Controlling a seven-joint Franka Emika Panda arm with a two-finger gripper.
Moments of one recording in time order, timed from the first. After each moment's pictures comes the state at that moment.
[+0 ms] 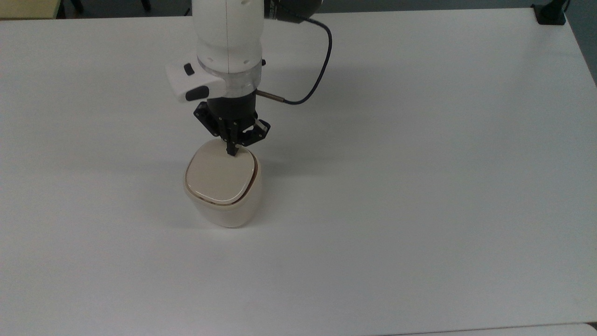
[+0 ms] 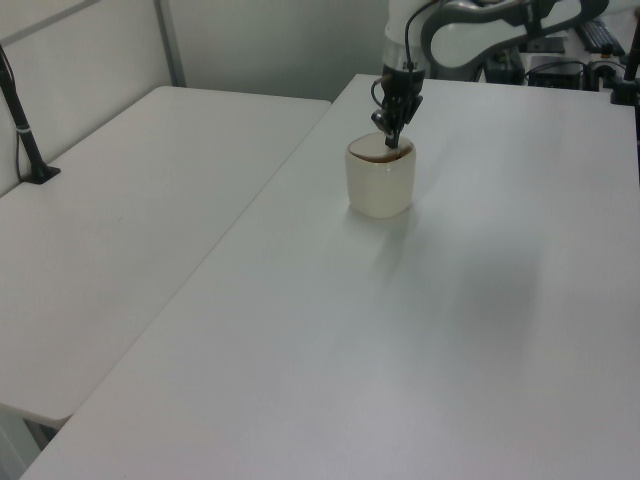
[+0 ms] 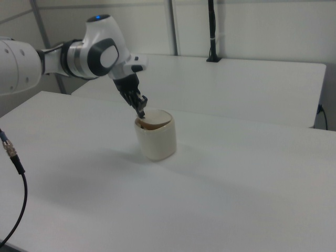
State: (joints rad) arm 0.11 0.36 -0.08 -1.54 -0.09 2.08 0.38
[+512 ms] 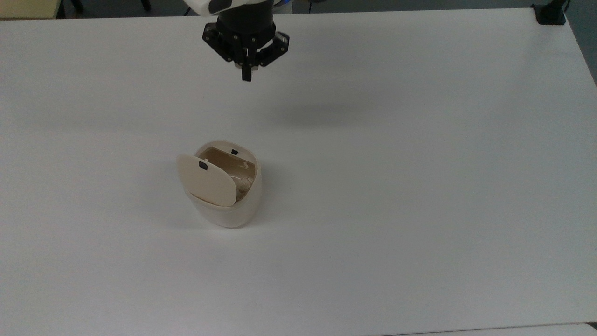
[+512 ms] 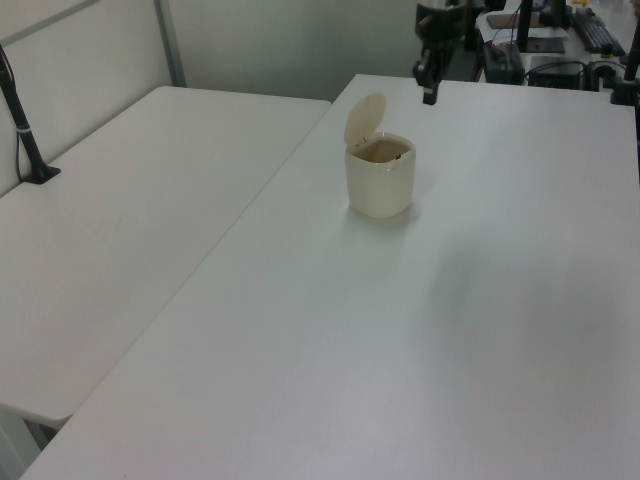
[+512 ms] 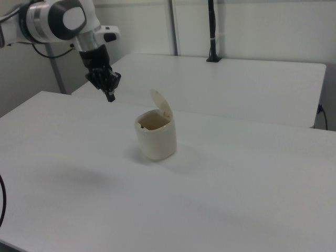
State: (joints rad) arm 0.15 0.14 -0.07 -1.52 -0.09 1.74 0.14
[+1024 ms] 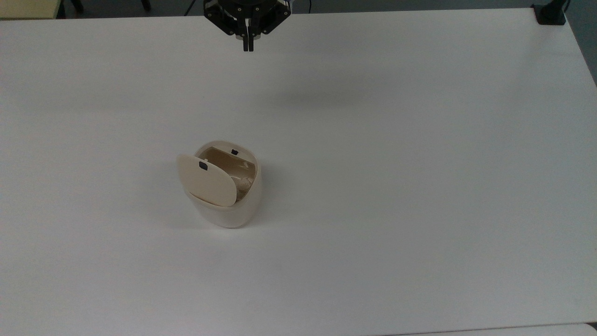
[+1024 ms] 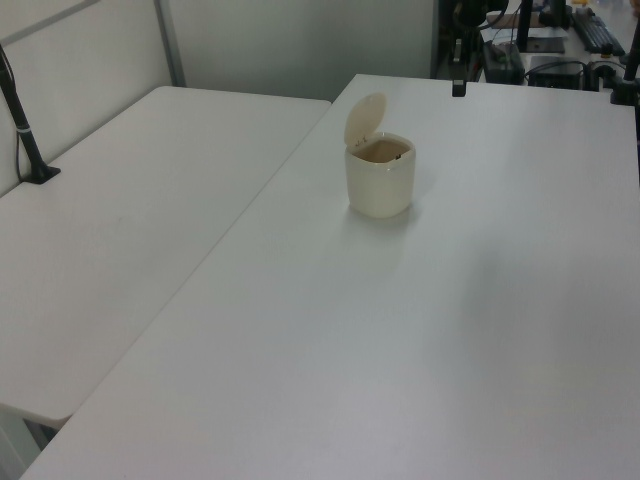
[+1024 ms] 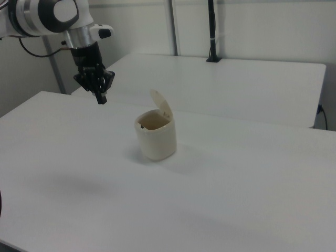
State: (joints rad) arm 0.16 0.10 -0.07 -1.53 -0.09 1.61 -0.05
